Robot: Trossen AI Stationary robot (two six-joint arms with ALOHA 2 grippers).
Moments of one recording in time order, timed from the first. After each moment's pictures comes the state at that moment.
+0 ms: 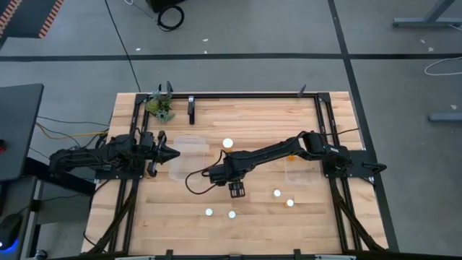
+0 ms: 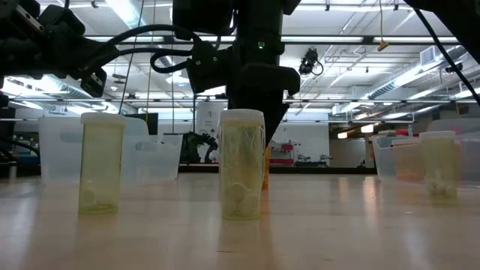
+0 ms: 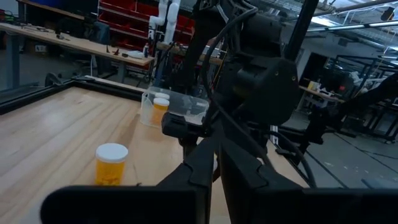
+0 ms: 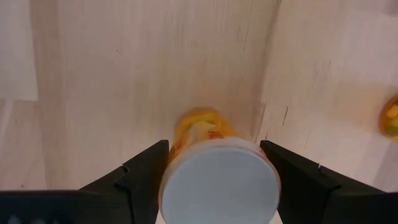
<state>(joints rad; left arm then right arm) 0.08 0.03 0.01 0.10 0.13 -0.28 0.17 2.29 1.93 -1.11 0.09 0.07</state>
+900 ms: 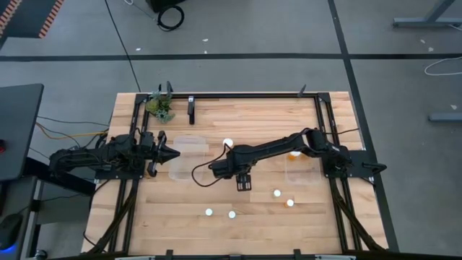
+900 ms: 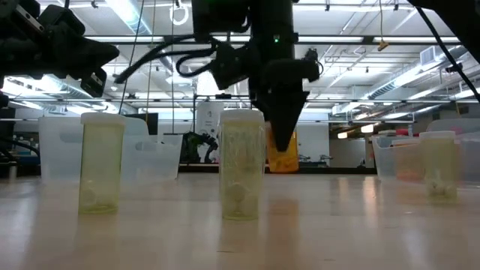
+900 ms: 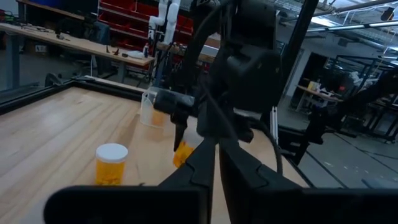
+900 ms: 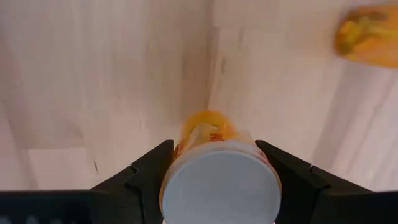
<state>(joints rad) 0.08 0.03 0.01 0.10 0.13 -0.28 0.15 2.24 1.93 -1.30 0.15 0.12</state>
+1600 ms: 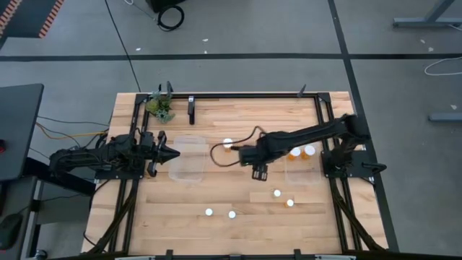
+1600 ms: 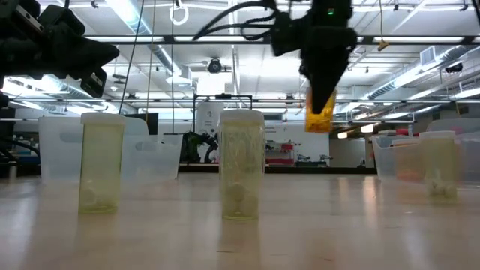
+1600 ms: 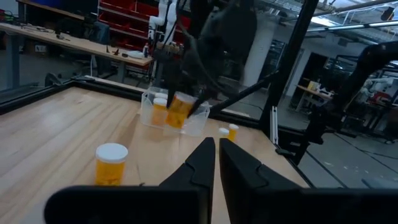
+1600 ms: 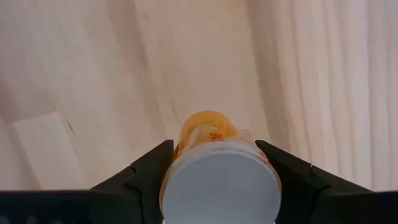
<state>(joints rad) 0.08 0.03 0.01 0.10 0.12 -0.28 0.12 1.76 1.43 -1.12 0.23 0.37</state>
